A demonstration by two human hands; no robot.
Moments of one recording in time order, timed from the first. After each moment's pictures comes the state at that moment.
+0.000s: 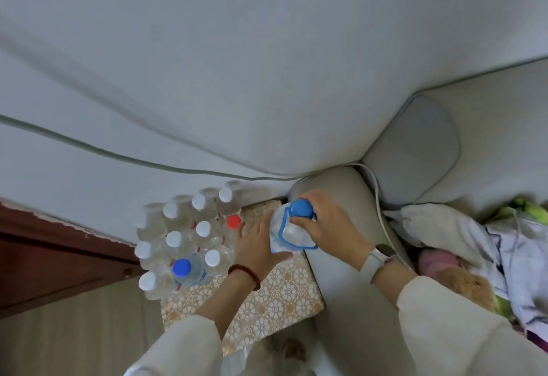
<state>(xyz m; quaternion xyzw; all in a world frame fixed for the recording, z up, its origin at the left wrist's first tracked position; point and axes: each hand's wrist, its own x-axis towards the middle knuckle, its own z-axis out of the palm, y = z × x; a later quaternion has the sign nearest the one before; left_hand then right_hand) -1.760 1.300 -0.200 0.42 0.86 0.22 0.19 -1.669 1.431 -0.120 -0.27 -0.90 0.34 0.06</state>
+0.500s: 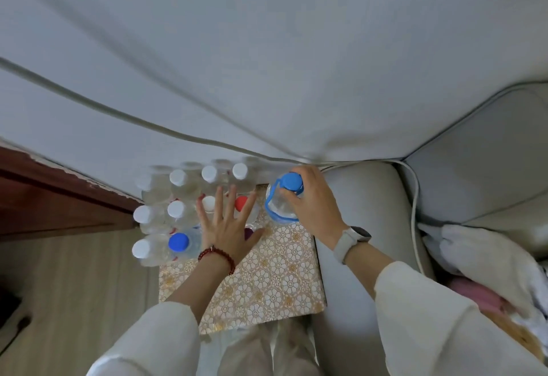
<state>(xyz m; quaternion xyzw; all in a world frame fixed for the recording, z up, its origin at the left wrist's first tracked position) -1.799 1.267 -0.260 0.34 0.94 -0.03 0.10 -1.738 1.437 -0.195 -0.24 -0.89 0.39 0.09</state>
